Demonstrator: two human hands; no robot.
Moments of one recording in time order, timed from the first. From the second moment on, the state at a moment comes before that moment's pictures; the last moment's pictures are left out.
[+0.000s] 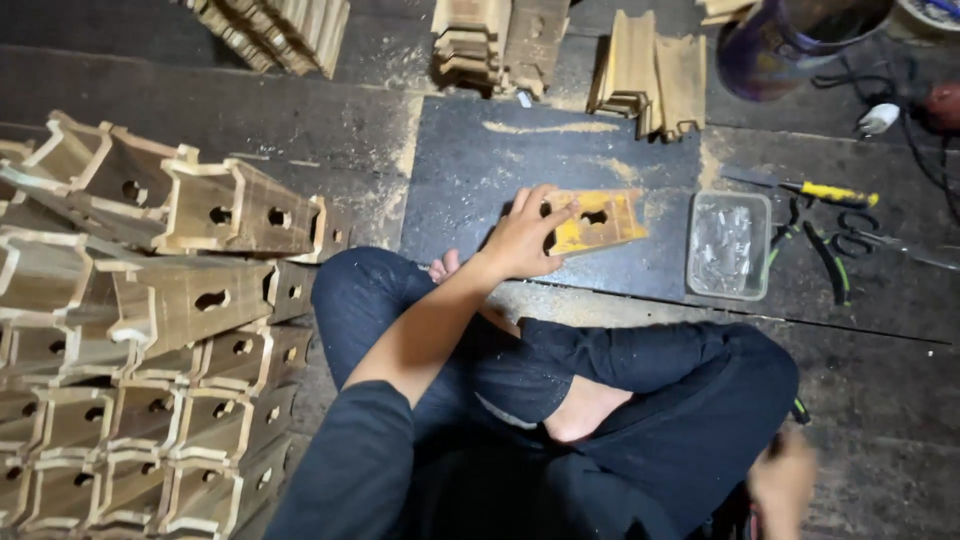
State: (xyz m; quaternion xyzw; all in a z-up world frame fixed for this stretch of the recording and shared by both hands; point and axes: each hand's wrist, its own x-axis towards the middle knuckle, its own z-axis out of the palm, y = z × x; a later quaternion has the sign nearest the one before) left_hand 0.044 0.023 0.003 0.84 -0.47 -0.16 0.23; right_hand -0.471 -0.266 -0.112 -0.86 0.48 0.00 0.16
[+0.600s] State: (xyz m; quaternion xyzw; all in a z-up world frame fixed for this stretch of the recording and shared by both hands) left_hand 0.038 0.025 0.007 0.85 -0.46 -0.16 0.20; right_hand -0.572 -0.188 -0.190 -0.87 0.42 -0.26 0.06
